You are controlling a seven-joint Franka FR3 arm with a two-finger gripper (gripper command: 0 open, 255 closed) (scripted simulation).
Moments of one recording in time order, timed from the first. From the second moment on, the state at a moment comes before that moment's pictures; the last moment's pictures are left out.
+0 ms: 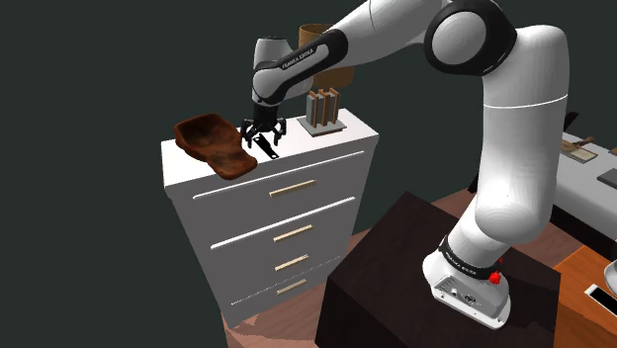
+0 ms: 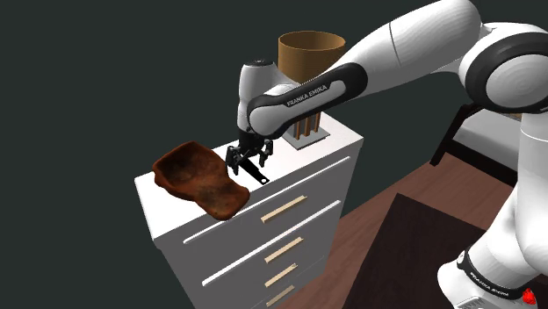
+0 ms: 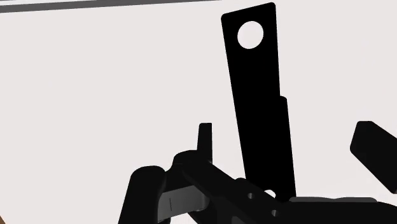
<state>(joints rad) 0.01 0.43 0.17 -1.75 0.04 2.27 0.51</state>
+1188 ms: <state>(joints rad) 0.00 0.41 0.17 -1.73 0.04 2.23 0.51</state>
